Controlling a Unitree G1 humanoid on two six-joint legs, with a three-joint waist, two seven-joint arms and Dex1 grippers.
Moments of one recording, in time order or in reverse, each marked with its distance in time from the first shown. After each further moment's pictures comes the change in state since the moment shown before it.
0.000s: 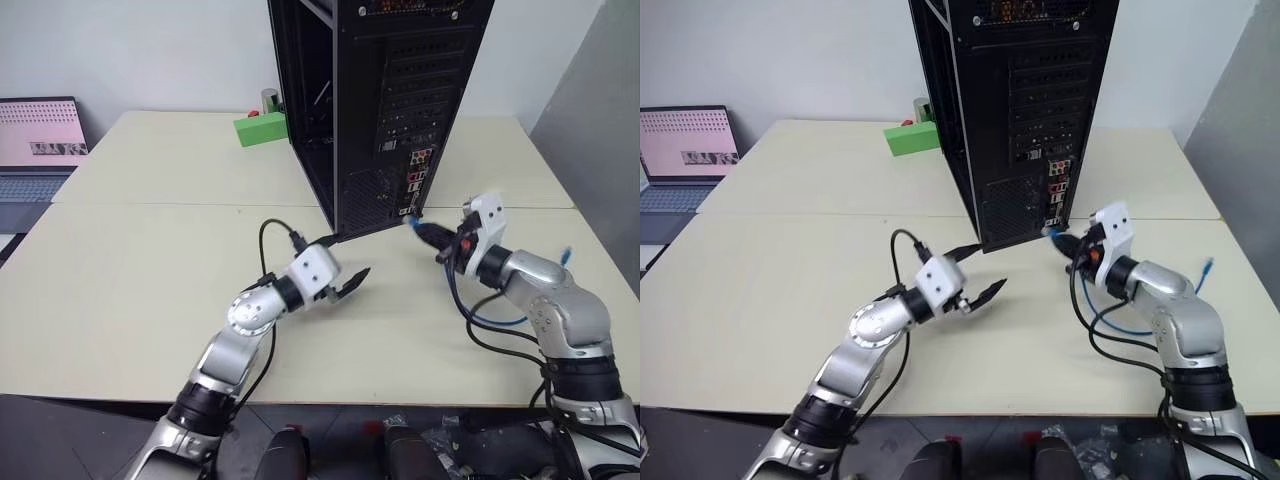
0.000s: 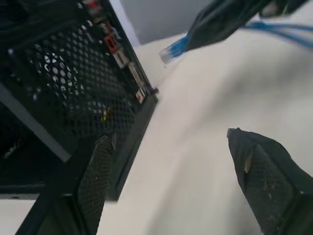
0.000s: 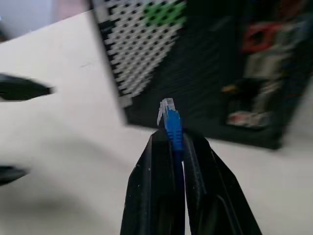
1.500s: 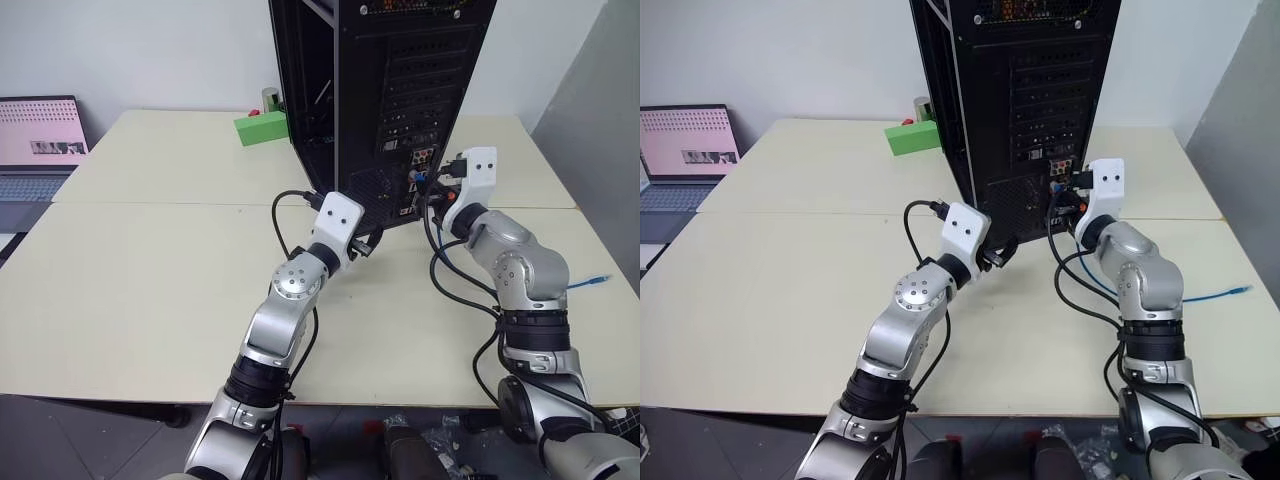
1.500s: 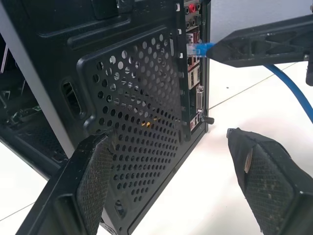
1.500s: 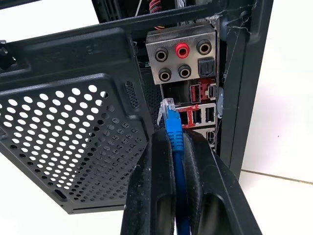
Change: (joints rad) left arm -0.144 -0.250 0.046 -0.015 0.050 0.352 0.241; right arm -0.245 0.186 -0.070 0.151 -0.030 0.146 -0.256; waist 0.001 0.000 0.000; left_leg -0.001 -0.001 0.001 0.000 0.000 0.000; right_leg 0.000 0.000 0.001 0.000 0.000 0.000
